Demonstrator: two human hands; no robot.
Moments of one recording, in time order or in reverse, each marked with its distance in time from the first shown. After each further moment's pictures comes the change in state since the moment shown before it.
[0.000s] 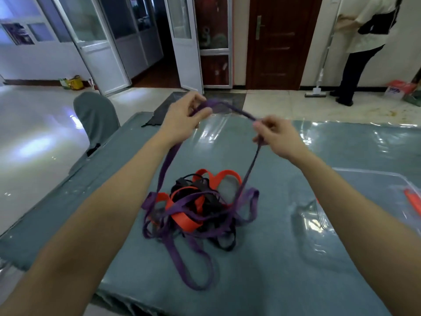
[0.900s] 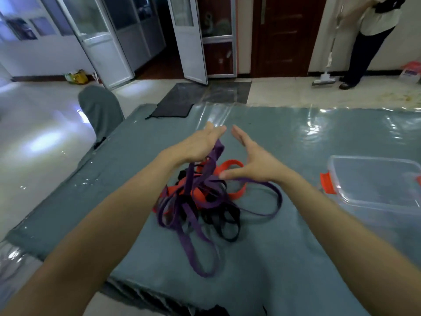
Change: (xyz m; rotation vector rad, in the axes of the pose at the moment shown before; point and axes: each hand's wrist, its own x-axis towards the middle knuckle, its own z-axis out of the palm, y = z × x) left_hand -0.049 0.001 0.044 0.051 -0.438 -0.457; right_hand -0.052 0.018 0.056 -0.192 -0.455 -0.038
